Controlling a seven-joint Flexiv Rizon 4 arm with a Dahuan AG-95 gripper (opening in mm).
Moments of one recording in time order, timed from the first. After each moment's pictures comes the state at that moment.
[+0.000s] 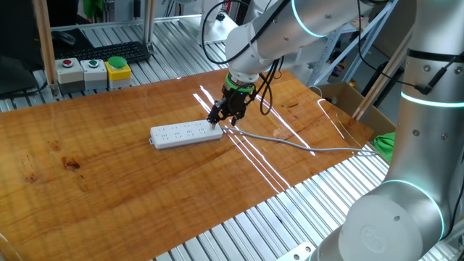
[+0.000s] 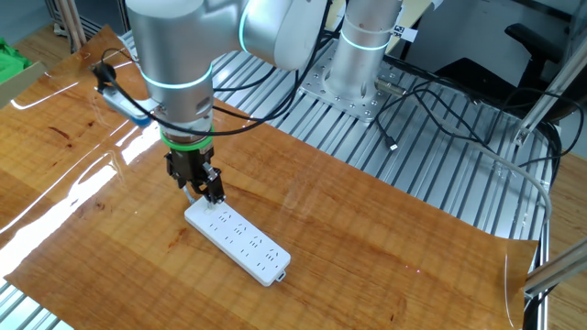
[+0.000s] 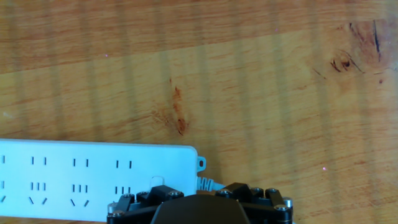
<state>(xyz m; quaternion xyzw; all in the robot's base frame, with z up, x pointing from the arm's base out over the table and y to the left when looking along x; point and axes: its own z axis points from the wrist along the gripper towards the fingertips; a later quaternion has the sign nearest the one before) 0.564 -0.108 0.022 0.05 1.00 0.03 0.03</state>
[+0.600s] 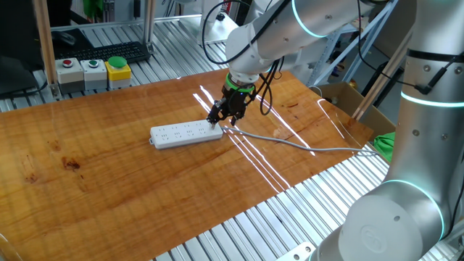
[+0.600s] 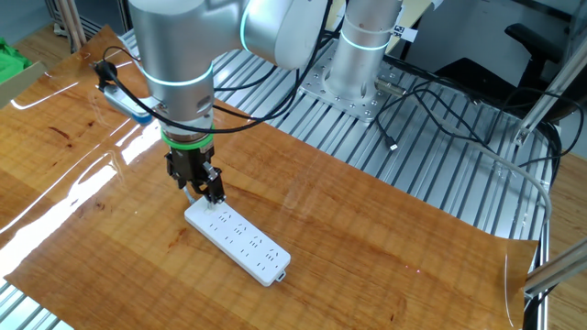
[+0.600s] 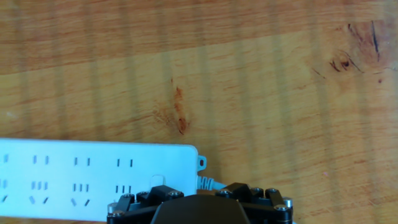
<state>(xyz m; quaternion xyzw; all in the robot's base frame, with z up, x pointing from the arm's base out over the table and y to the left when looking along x) 0.565 -0.108 0.021 0.06 1.00 0.02 0.02</state>
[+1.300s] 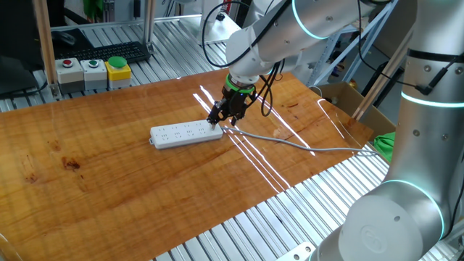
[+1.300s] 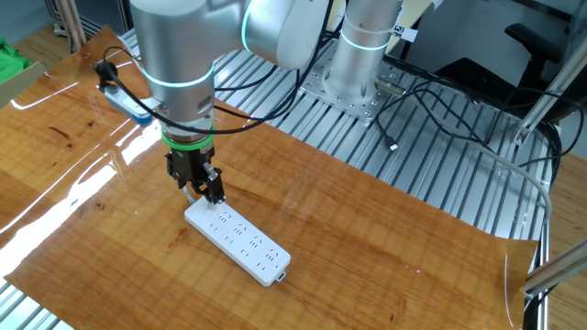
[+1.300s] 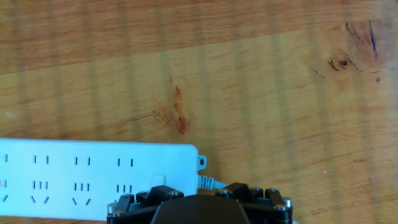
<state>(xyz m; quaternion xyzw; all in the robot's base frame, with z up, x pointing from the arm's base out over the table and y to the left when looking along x) 0.566 -0.108 0.022 0.05 1.00 0.02 0.02</state>
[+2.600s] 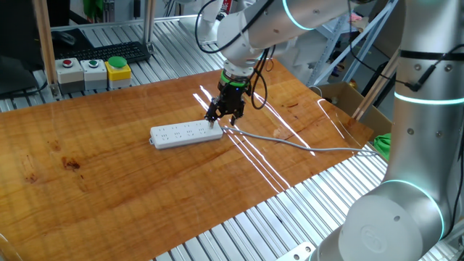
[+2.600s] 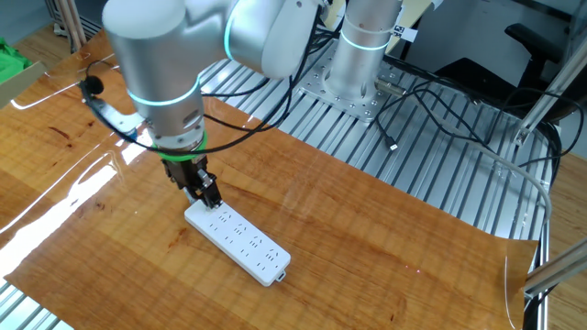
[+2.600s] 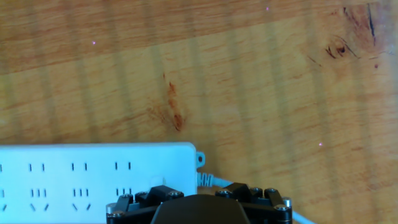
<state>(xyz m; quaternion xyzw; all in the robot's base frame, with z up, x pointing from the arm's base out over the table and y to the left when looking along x) 0.568 -0.108 0.020 0.07 1.00 0.02 -0.03</state>
